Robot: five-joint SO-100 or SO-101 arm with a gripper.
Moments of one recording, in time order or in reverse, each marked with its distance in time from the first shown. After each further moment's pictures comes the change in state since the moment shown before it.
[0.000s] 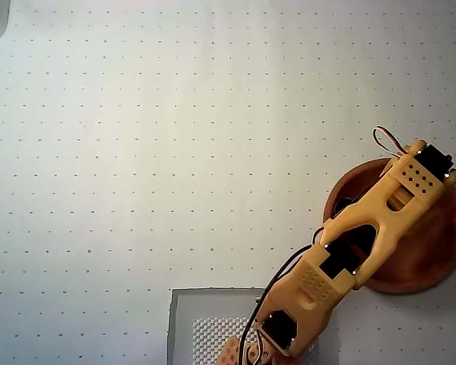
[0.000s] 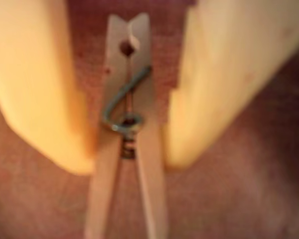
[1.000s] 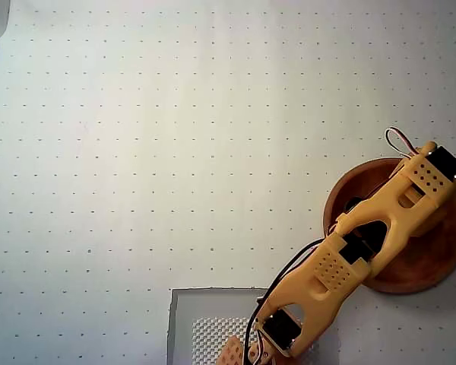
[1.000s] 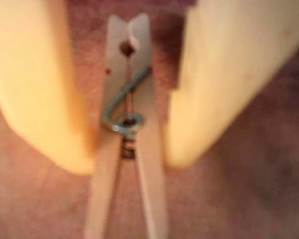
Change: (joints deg) arm 1.1 -10.5 -8.1 0.0 0.0
